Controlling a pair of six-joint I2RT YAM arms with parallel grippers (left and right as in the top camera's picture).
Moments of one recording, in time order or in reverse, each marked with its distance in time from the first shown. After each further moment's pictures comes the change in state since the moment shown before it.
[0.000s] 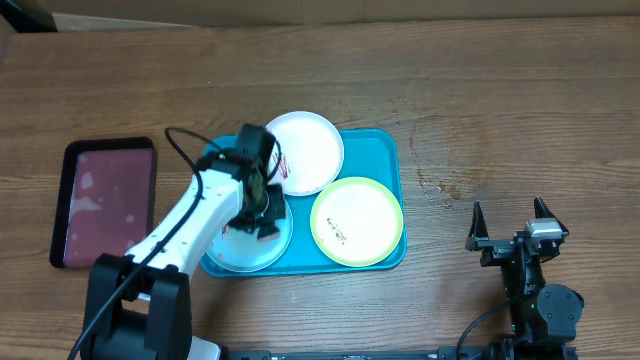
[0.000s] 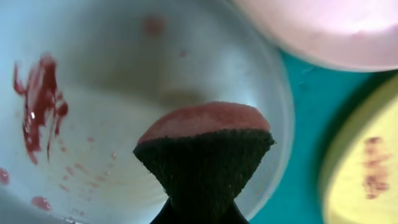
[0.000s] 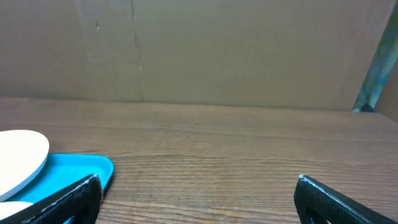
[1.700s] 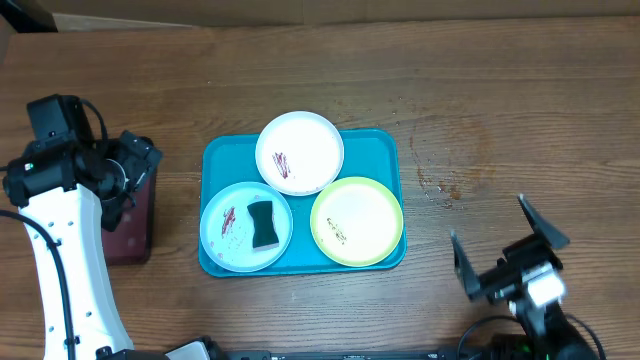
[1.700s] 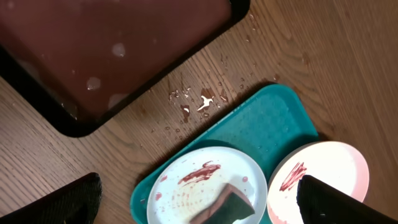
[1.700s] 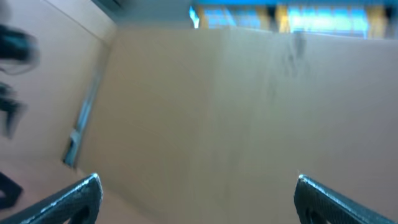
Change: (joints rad) left arm 0.639 -0.216 0.386 -0.297 -0.021 -0.240; right arm 0.000 -0.002 0.000 0.678 -0.476 0.041
